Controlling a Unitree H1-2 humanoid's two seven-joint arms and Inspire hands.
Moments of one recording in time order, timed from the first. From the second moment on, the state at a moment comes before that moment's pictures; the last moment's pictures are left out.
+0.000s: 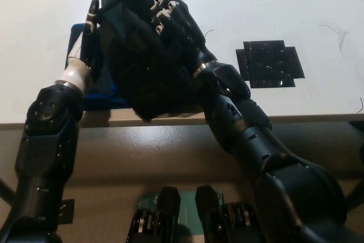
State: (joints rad) left_arm -0.78 0.20 0.13 0.59 -0.15 -0.04 -0.23; right_arm -1.17 0.18 -0.14 1.27 0.42 -0.33 0.37
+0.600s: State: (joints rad) left_arm -0.83 0.21 0.11 0.56 -0.14 0.04 -0.24; right_arm -1.17 0.18 -0.18 1.28 0.42 -0.34 0.37
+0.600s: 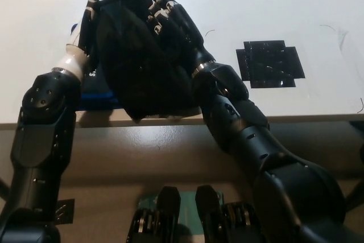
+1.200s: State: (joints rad) left_arm -0.83 0.23 0.07 0.52 -0.14 0.08 -0.27; right_arm -1.15 0.12 -0.25 1.25 0.41 -0.35 0.33
